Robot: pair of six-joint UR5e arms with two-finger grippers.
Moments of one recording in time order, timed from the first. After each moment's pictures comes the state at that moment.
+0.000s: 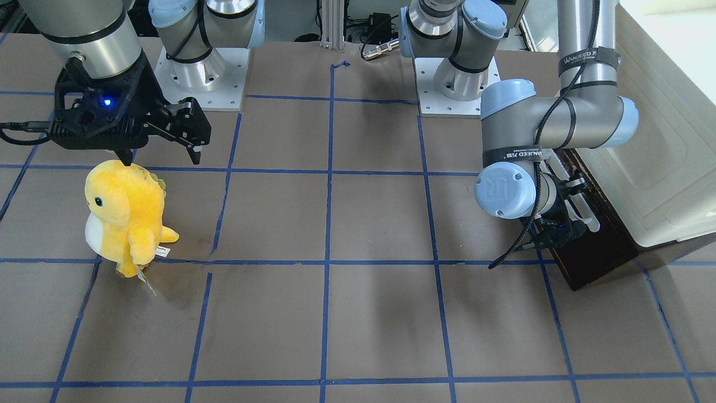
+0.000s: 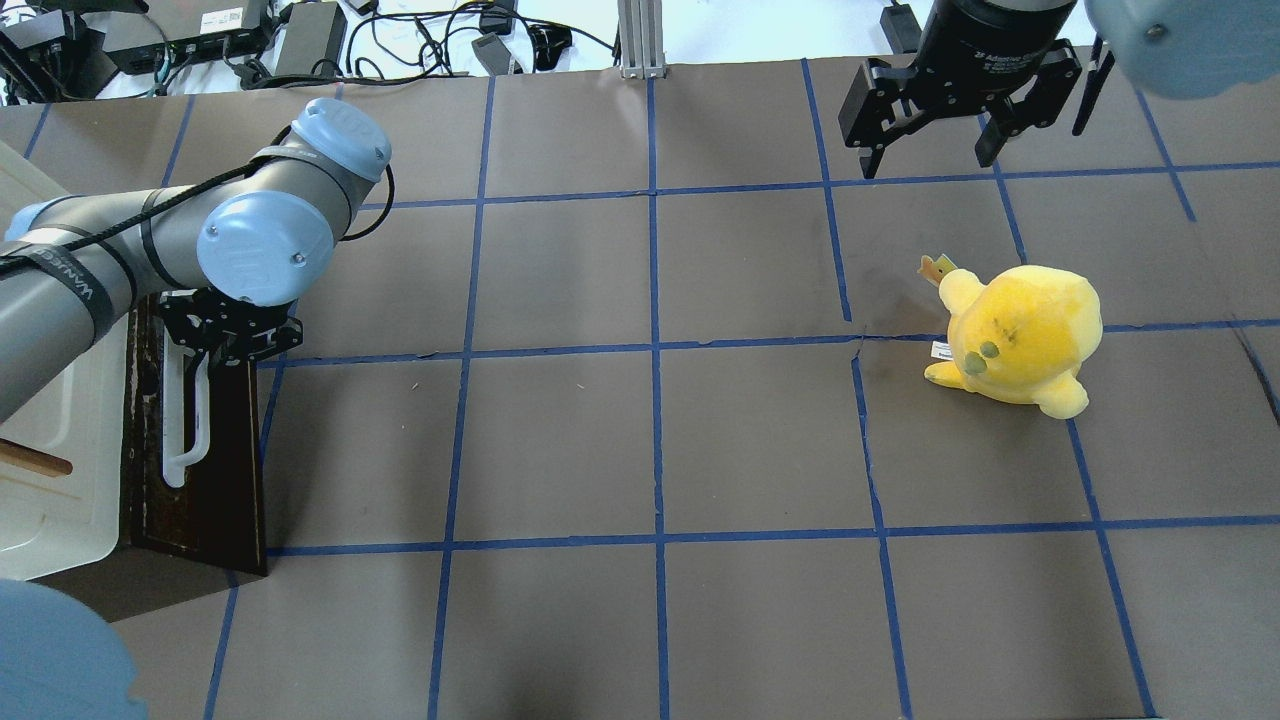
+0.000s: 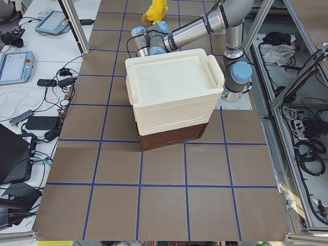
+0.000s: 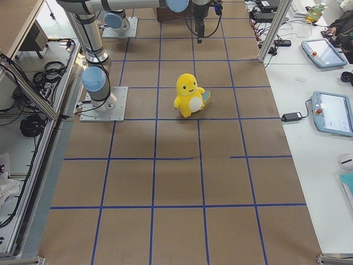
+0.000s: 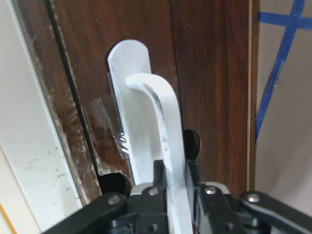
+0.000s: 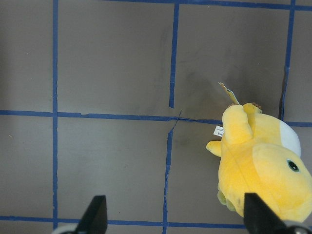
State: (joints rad) left arm -1.52 -1.90 -1.77 -1.51 2.38 -0.36; right arm 1.60 -1.48 1.44 -1.57 -1.58 -0.02
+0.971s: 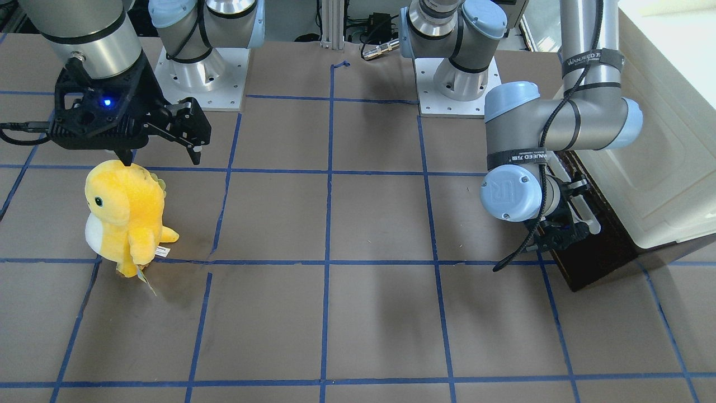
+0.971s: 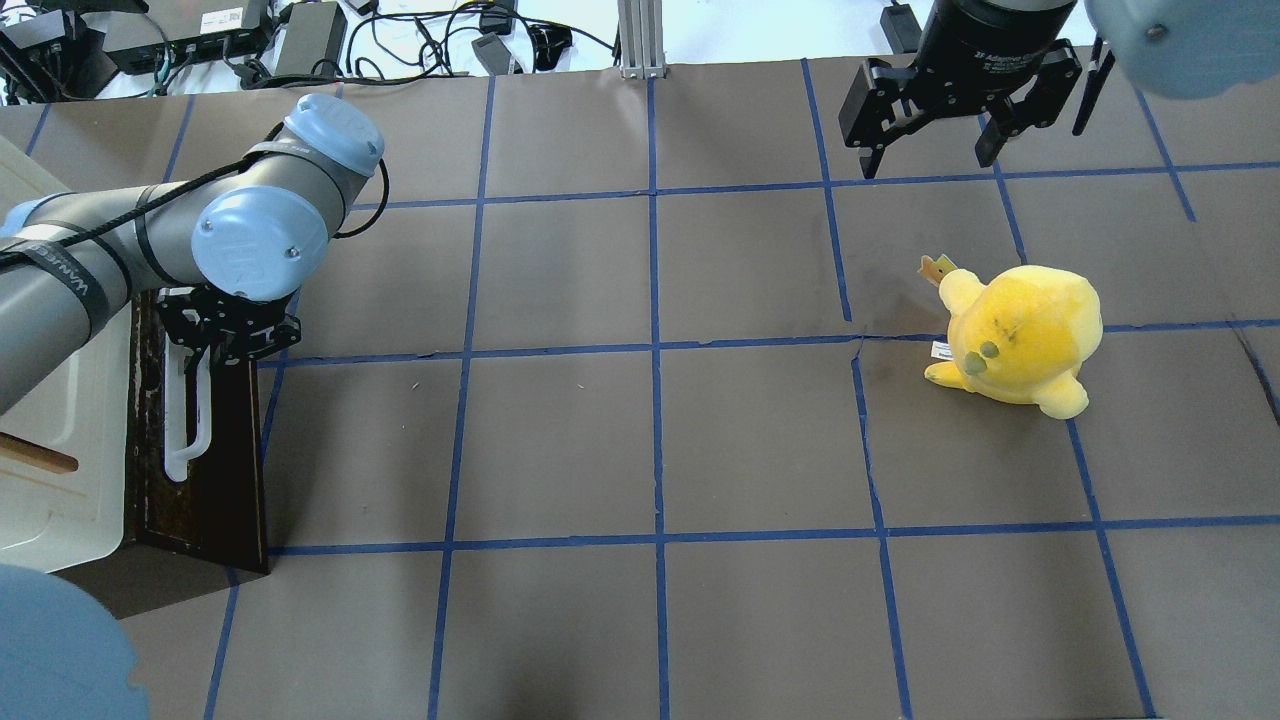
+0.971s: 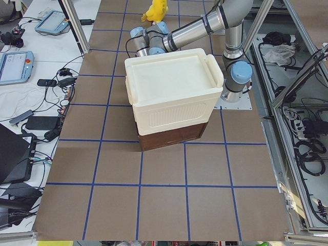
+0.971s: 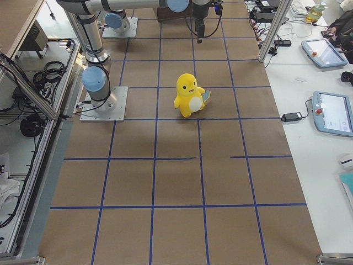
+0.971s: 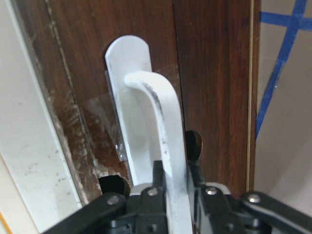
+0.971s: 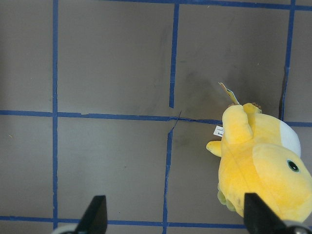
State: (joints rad) left arm -1.51 -1.90 -1.76 -1.51 2.36 -0.36; right arm 1.60 -1.48 1.44 -1.57 -1.58 -0.02
